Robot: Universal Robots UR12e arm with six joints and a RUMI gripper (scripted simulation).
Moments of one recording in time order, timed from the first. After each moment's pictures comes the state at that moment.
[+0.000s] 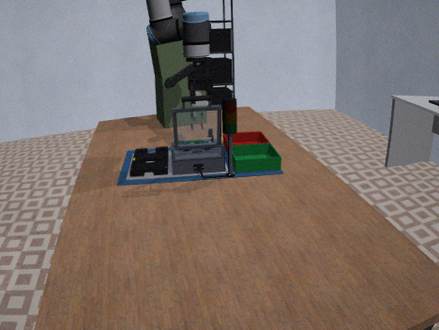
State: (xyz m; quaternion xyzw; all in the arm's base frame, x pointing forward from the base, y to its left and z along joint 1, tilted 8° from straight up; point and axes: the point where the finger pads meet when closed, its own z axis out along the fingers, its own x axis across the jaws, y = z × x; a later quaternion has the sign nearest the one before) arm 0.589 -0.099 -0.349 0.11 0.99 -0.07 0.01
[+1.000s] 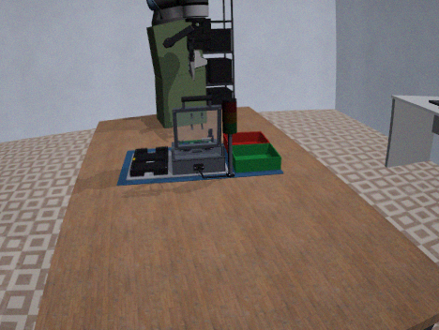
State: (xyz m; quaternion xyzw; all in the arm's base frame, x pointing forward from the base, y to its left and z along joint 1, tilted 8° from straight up) arm 0.589 -0.079 -0.206 0.11 0.99 -0.07 0.01
